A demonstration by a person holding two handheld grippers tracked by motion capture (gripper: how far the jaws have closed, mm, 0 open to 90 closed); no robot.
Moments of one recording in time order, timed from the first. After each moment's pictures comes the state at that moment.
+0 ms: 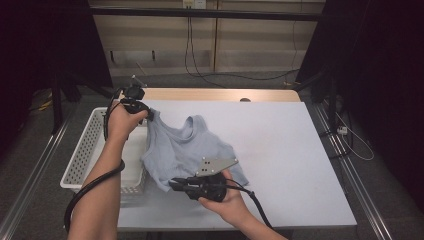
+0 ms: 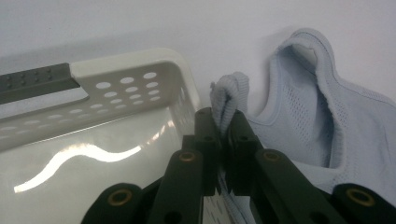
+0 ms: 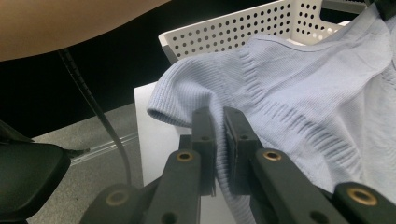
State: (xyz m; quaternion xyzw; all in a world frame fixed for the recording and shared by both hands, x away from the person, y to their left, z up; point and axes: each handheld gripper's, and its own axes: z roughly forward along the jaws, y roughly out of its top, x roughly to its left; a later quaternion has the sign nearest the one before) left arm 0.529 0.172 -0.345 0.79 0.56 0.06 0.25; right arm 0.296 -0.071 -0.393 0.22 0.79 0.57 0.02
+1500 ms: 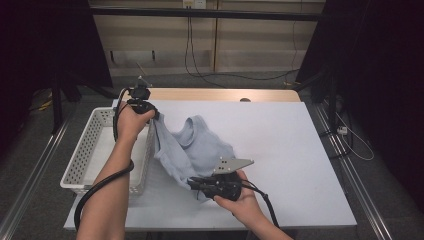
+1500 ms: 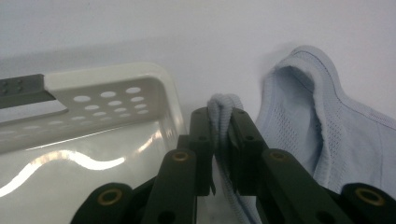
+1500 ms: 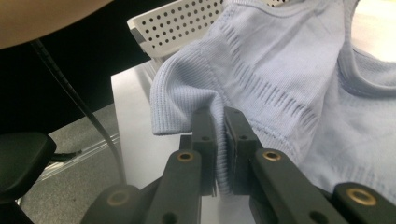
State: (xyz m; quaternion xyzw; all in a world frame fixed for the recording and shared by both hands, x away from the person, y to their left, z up) left arm 0.533 0.153 -0.353 0.77 0.58 0.08 0.26; right arm 0.298 -0.109 -0.408 0.28 0.79 0.55 0.02
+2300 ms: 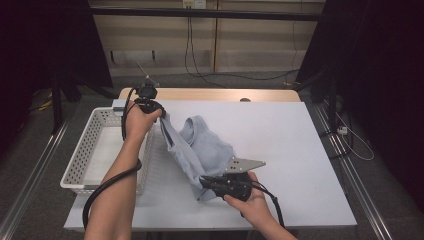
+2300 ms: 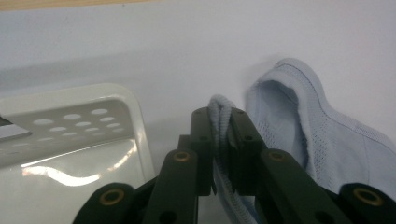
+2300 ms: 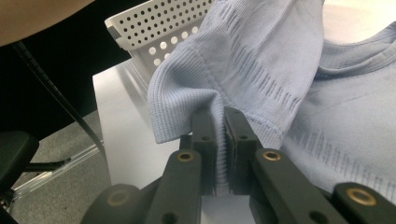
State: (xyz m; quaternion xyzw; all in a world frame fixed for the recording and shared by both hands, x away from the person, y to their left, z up) left arm 0.537 0.135 -0.356 0.77 0.57 0.09 0.27; right arm 0.296 -0.134 -0.416 0.31 0.78 0.54 0.03
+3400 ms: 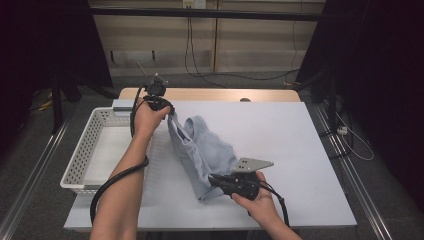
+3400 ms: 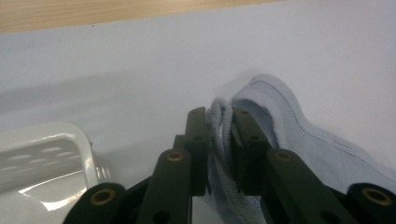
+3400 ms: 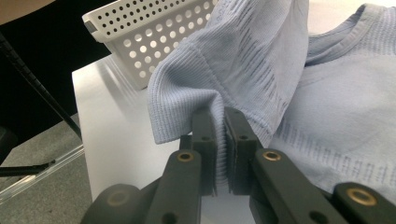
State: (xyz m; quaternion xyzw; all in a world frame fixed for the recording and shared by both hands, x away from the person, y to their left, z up) left arm 0.545 0.112 -0.355 0.78 0.55 0.08 0.29; right arm 0.298 -0.154 -0.422 0.33 0.77 0.53 0.05
